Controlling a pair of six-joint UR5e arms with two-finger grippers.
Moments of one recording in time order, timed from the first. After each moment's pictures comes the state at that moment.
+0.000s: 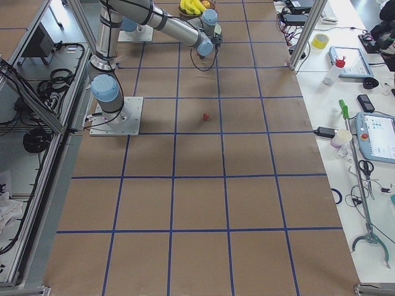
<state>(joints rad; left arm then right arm) -1.50 -1.55 -1.63 -1.63 1.62 -0.01 2.00 -1.09 1.80 -2.31 -1.26 0.61</state>
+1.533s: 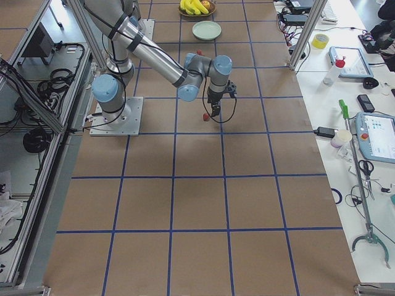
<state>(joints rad) -1.50 -1.55 -1.64 -1.63 1.62 -0.01 1.27 -1.31 2.07 -2.24 -1.58 -0.53</state>
